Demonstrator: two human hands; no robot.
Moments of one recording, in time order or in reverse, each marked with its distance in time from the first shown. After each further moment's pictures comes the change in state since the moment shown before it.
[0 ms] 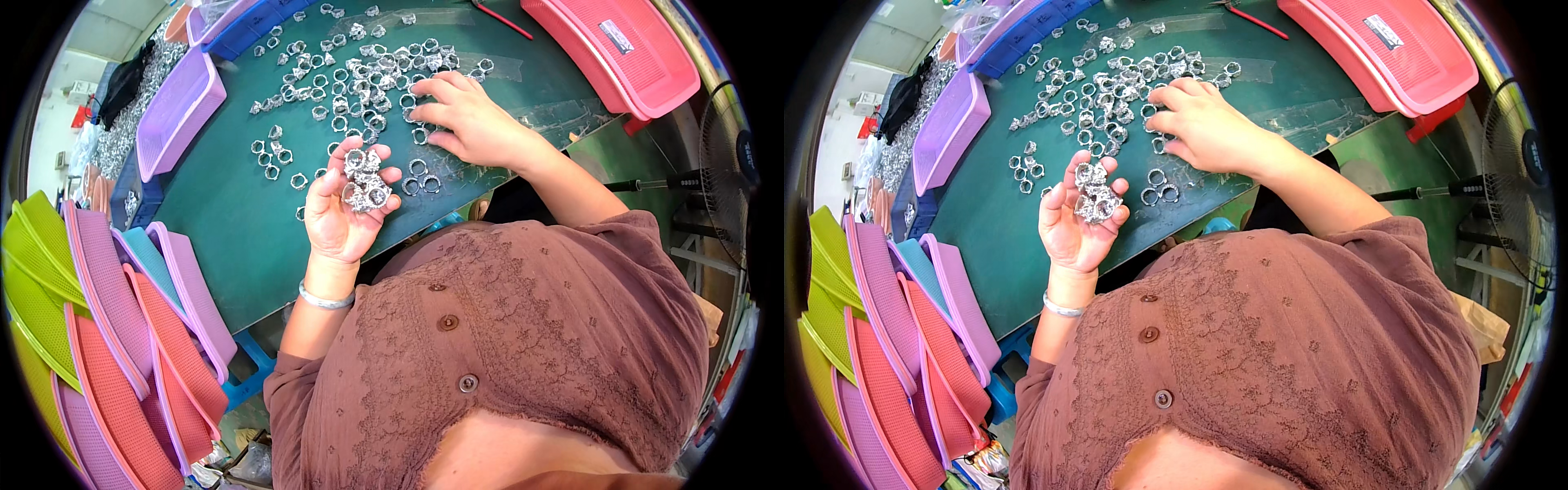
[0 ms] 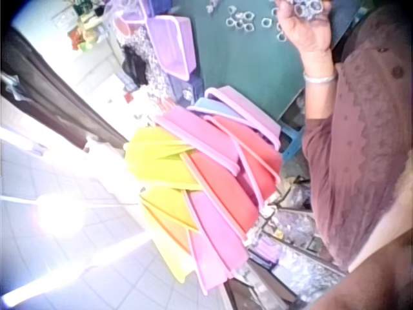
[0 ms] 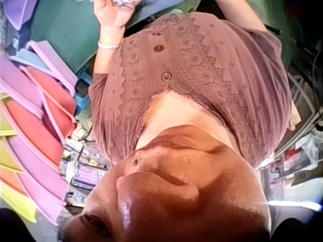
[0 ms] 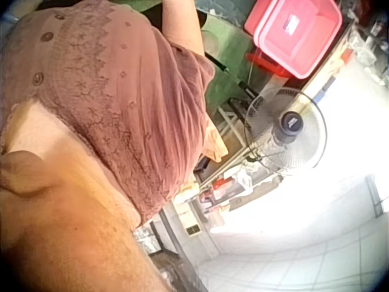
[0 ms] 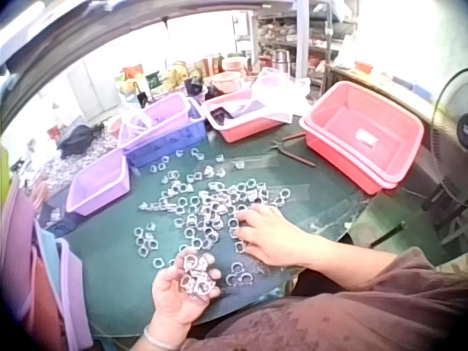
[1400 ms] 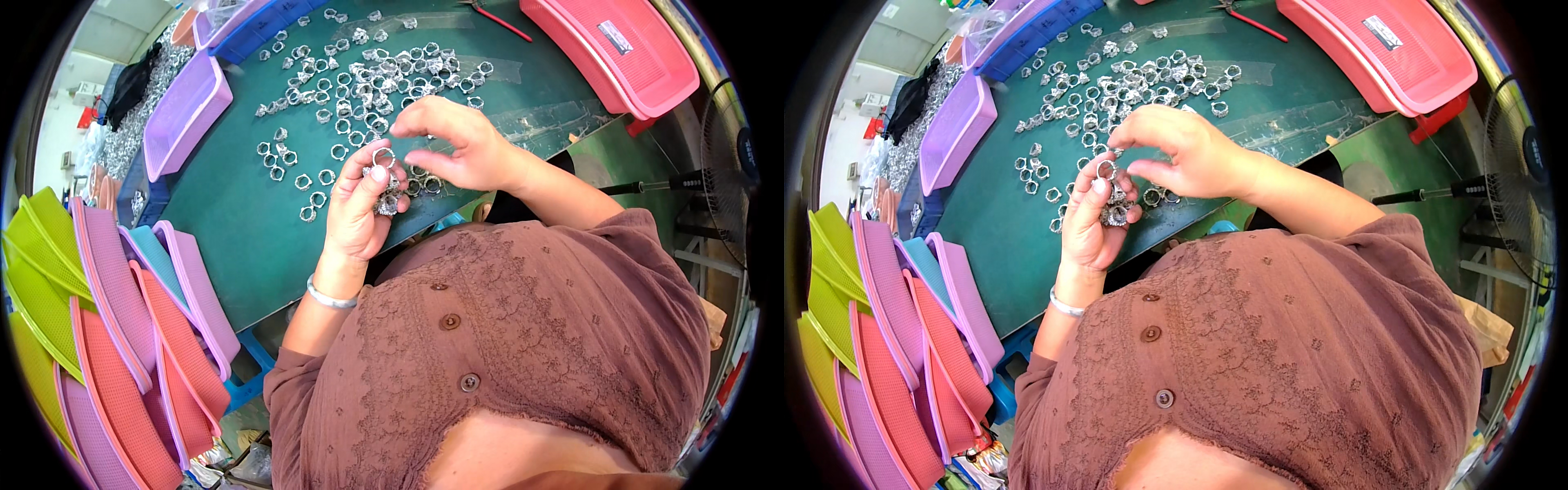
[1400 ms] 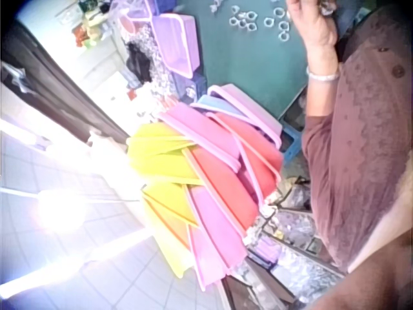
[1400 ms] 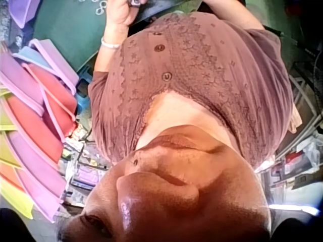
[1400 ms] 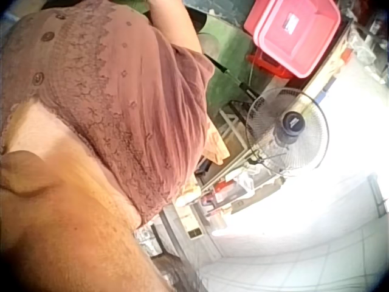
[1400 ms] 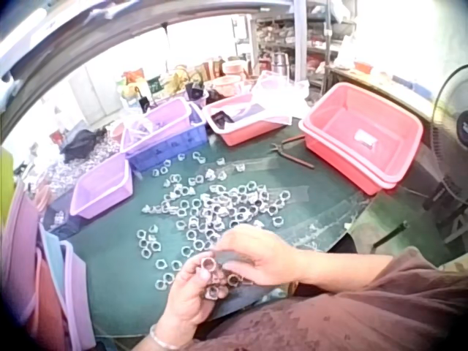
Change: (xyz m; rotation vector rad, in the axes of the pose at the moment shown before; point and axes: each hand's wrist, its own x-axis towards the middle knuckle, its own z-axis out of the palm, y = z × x) left_hand 0.002 -0.015 0.002 0.322 0.064 0.072; right_hand 0.012 -0.036 -0.005 0.575 0.309 -0.094
